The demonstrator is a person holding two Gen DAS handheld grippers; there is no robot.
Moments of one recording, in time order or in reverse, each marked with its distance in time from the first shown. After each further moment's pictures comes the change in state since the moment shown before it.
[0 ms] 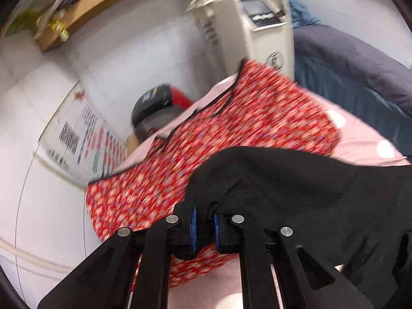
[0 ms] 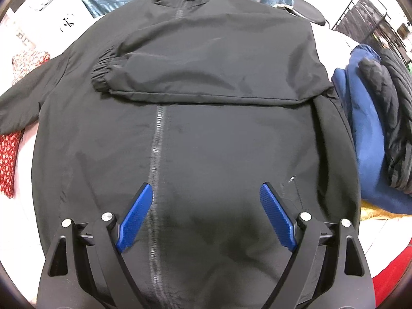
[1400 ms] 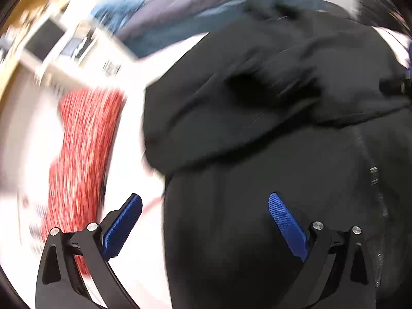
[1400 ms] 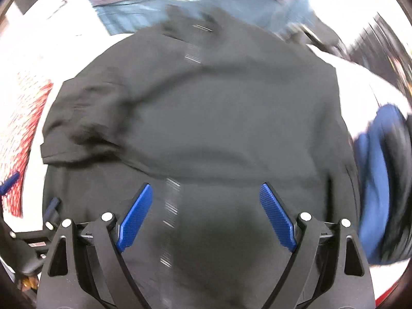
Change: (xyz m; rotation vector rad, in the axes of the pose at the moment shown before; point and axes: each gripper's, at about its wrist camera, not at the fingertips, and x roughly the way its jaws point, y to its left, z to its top) left arm -0.097 -0.237 -0.176 0.678 0.078 -0.273; right arm 0.000 0.065 0.105 -0.192 -0.117 0.074
